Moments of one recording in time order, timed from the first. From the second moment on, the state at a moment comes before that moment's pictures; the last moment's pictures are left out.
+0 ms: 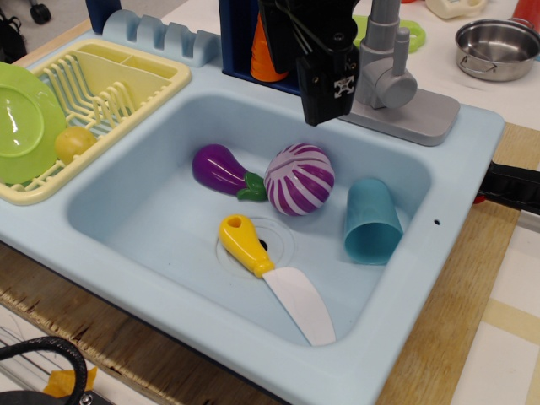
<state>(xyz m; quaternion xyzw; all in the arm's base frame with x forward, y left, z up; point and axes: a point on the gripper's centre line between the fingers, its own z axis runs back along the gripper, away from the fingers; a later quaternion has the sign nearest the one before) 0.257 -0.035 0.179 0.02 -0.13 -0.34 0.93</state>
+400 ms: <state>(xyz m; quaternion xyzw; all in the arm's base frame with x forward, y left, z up) 0.262 -0.036 0.175 0.02 -0.13 -0.34 0.93</state>
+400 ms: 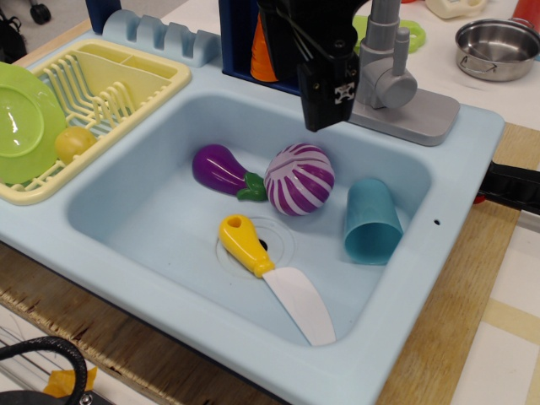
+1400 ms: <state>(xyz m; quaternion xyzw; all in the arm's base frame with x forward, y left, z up) 0.292 -0.066 0.196 0.03 -0.20 -0.38 0.90</state>
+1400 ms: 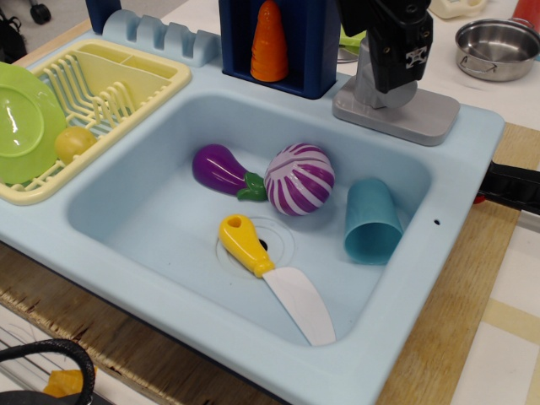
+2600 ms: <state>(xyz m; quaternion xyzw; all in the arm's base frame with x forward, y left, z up) 0.304 -0.078 0.187 0.02 -0.21 -0.36 0.91</state>
